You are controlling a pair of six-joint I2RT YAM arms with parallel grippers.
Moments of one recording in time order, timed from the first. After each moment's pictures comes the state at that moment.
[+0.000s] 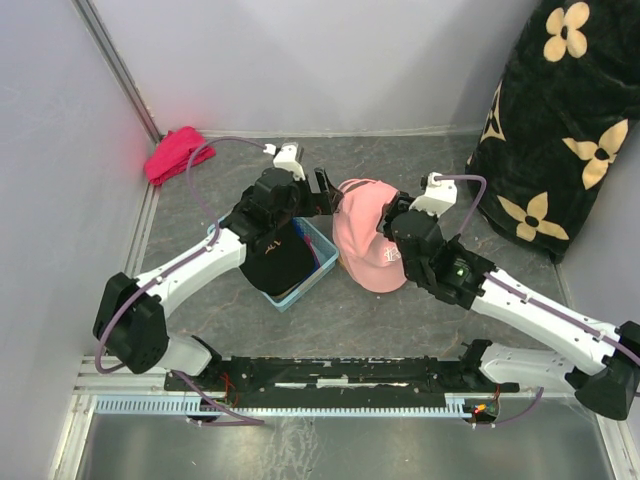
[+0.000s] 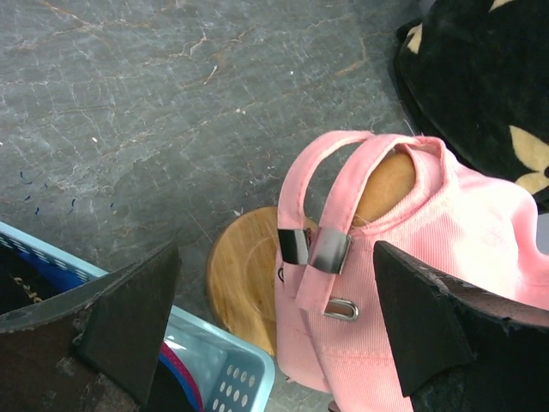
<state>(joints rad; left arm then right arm) -0.63 1.42 1.05 0.02 -0.08 -0.51 0.92 1.07 0.97 -0.27 0.89 0.64</state>
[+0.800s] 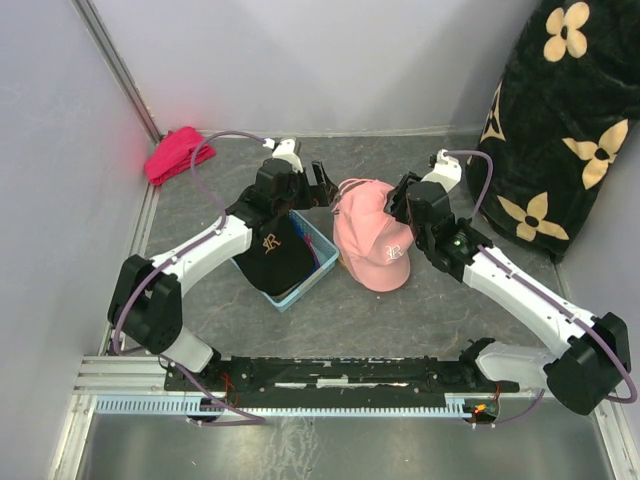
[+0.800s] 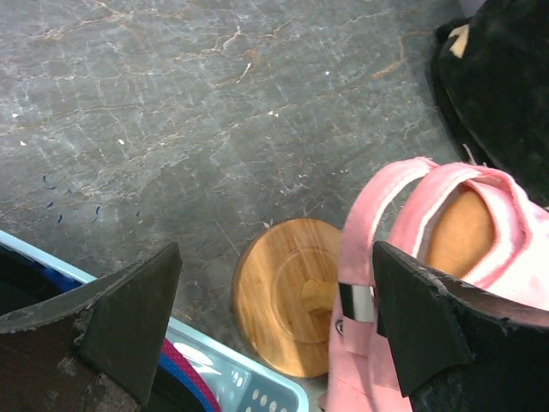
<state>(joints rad) -0.56 1.53 1.11 0.04 -0.02 -0.51 0.63 1.19 0.97 -0.19 0.54 0.65</state>
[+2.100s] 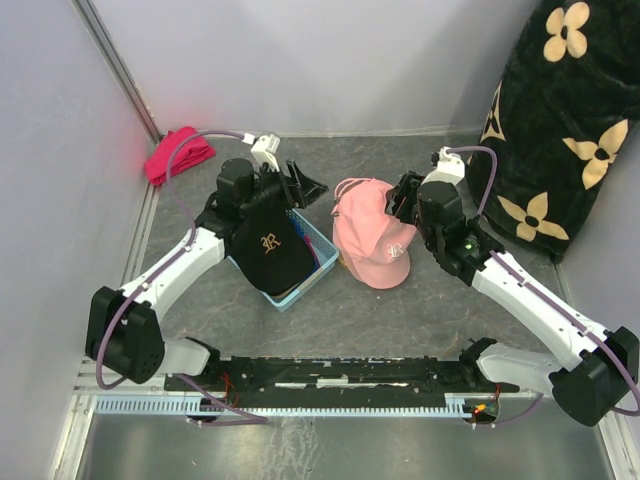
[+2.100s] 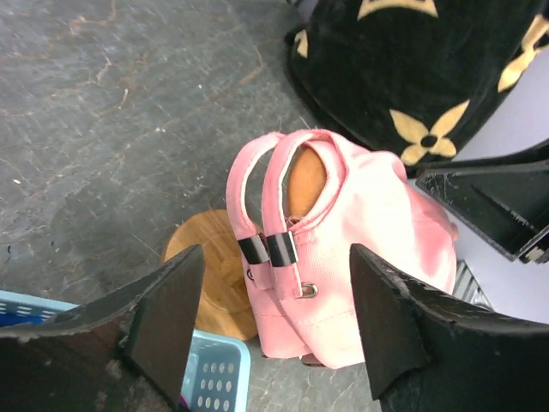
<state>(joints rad) -0.42 1.34 1.00 0.15 0.37 -0.53 0.61 1.13 0.97 -0.20 0.46 0.57</state>
